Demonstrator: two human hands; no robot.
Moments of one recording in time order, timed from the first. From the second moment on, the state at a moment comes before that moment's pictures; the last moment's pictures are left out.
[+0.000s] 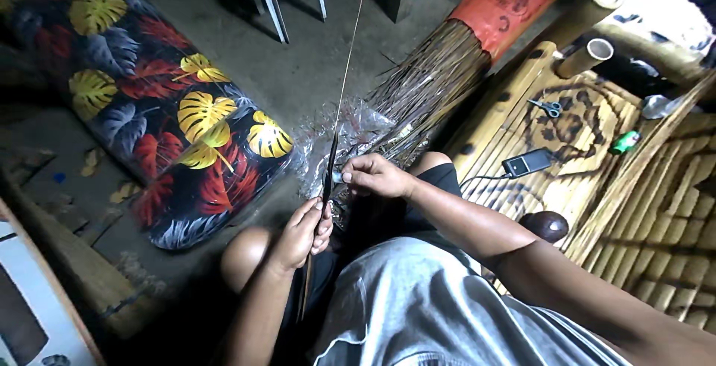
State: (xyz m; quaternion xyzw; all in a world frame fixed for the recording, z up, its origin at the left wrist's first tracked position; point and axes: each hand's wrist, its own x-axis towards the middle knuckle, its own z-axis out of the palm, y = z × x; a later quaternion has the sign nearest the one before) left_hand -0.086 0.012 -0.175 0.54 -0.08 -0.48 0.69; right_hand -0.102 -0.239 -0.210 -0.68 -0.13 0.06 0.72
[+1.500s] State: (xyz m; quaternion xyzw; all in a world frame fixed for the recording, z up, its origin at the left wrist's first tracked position) left_hand -0.082 0.014 -0.177 0.46 -0.09 -0.54 0.70; right_hand -0.090 -0.255 -0.206 -0.71 -0.14 0.00 0.70
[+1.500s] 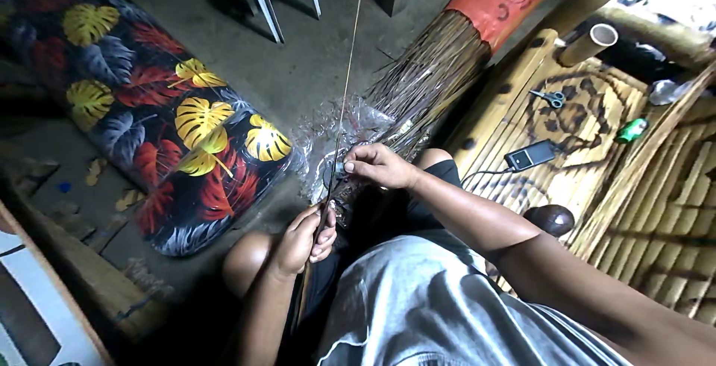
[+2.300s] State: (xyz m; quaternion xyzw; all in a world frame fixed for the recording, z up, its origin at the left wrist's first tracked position) left_hand -0.087 0.010 -0.176 0.59 -0.11 -0.48 0.64; right_hand -0.076 -0.275 -0.174 -0.66 -0.05 0.05 0.75
